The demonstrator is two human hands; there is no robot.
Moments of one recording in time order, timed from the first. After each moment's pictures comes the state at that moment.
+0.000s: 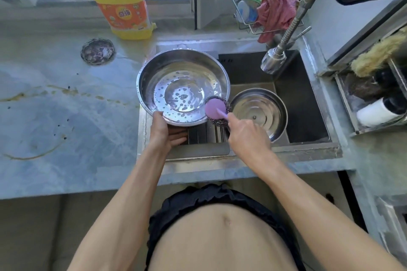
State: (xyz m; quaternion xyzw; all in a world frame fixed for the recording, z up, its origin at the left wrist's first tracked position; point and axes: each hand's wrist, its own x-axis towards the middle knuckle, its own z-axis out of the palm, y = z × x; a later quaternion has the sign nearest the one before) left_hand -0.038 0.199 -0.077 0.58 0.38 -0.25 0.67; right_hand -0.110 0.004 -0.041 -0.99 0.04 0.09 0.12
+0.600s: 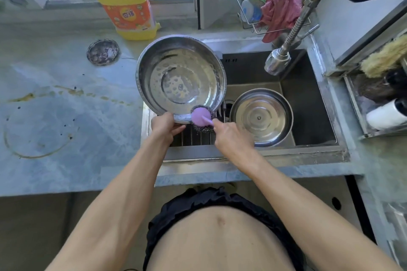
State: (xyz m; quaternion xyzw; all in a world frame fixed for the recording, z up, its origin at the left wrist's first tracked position) left_hand -0.009 0.201 -0.098 0.62 0.41 -0.20 0.64; right_hand -0.092 0.027 -0.067 -0.98 0.01 0.15 0.16
